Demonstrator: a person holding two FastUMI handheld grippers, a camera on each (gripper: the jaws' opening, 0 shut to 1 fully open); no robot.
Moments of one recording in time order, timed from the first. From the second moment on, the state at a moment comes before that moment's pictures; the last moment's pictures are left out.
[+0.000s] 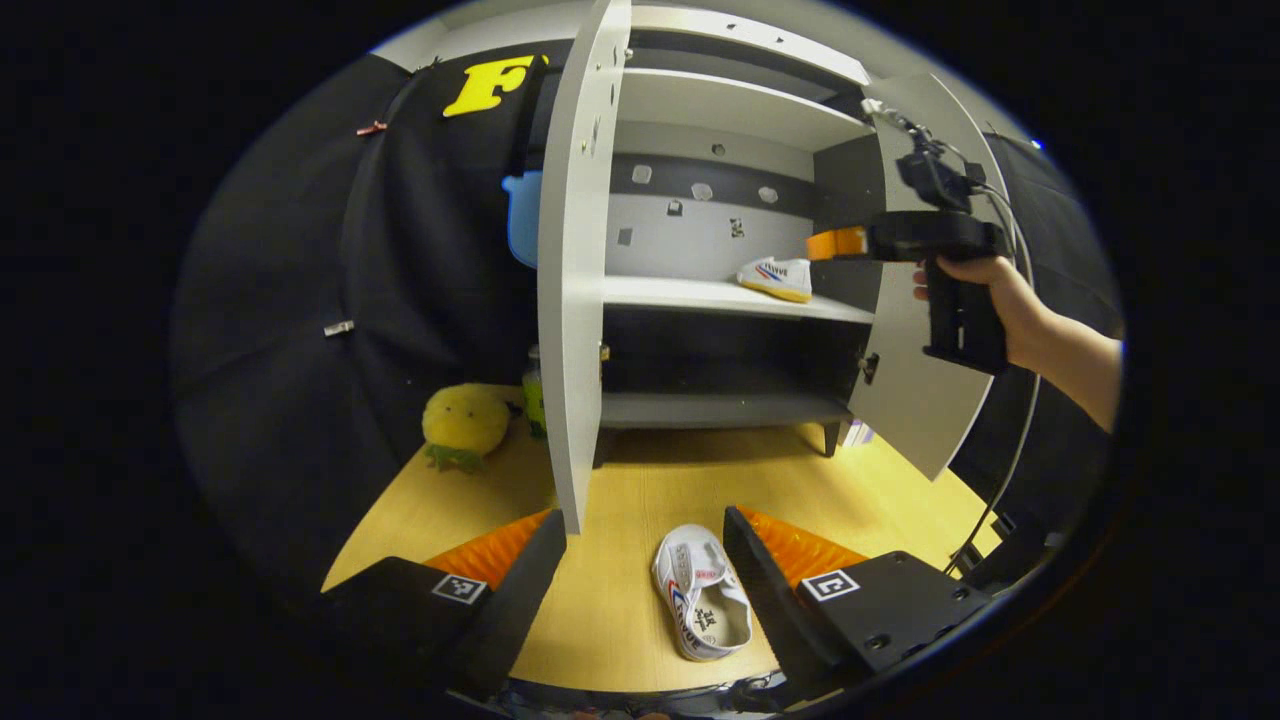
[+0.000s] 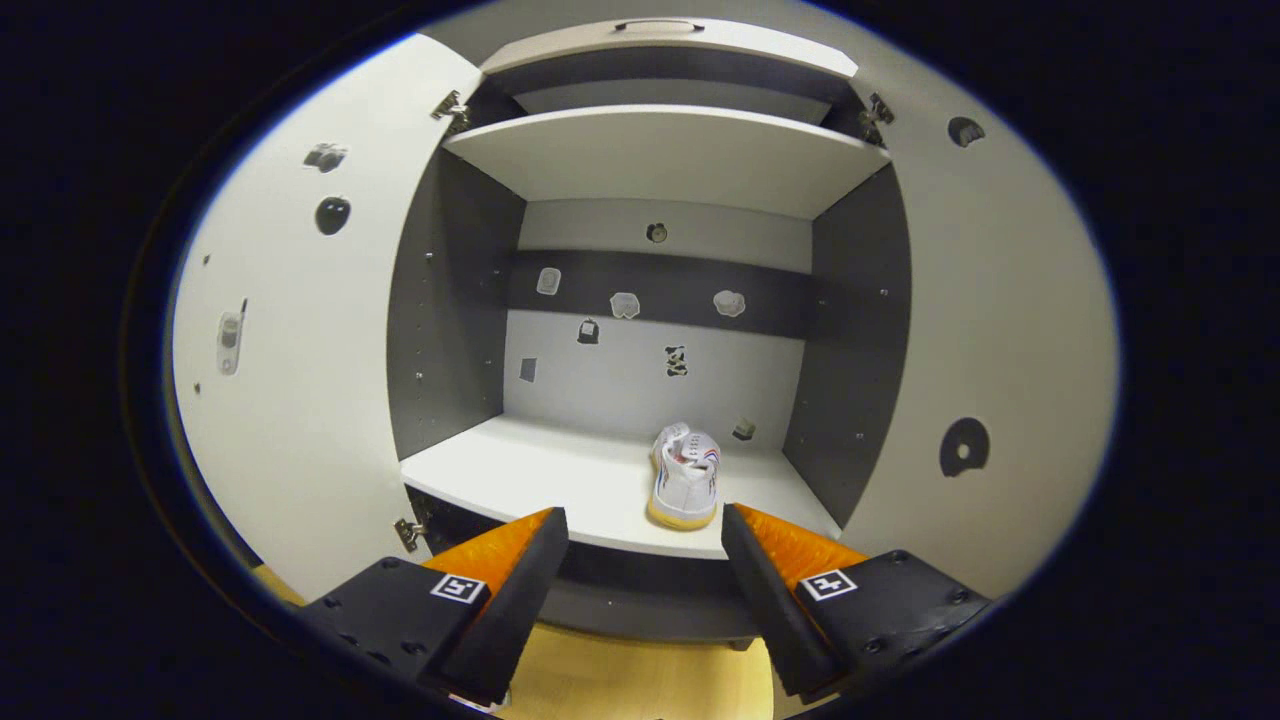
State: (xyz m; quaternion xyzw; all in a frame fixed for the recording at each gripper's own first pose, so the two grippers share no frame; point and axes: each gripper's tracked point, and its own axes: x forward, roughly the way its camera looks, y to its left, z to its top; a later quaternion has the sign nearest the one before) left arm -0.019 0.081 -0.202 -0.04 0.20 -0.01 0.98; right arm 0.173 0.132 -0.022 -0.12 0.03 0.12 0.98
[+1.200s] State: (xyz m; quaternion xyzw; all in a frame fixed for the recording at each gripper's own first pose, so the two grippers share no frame) left arm 0.044 0.031 -0.397 0.00 0.37 -0.09 0.92; right arm -0.027 0.020 -0.219 -0.09 0.25 0.04 0.96
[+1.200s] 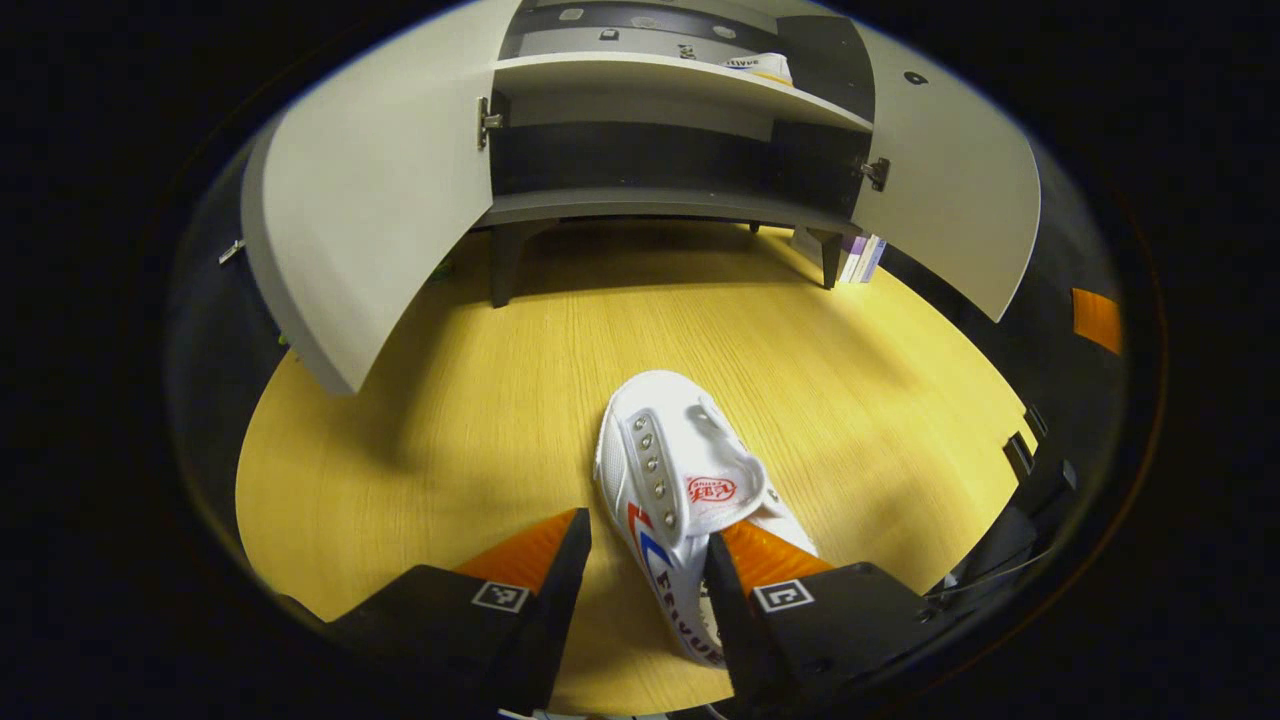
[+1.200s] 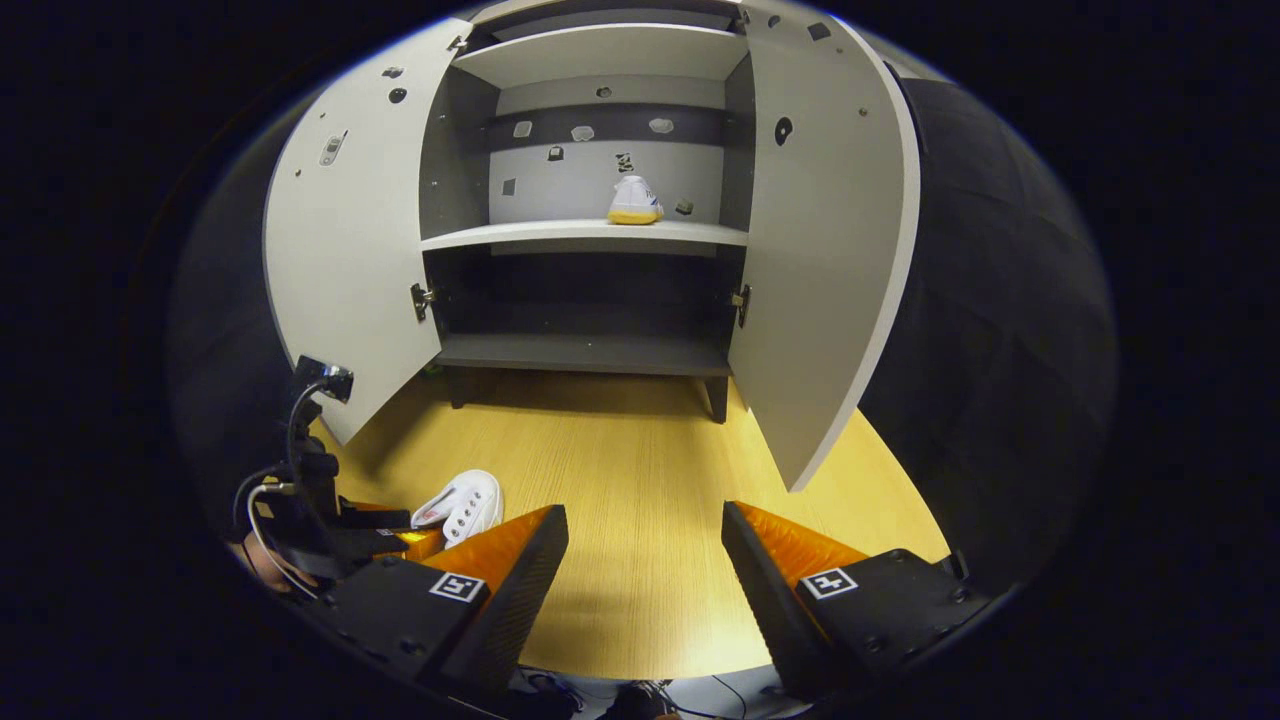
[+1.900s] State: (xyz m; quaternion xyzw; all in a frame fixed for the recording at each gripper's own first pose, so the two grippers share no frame) left arm 0.052 0.039 -0.394 0.04 0.38 -0.04 0.92; right arm -0.021 0.030 -0.233 -0.10 0.26 0.07 0.96
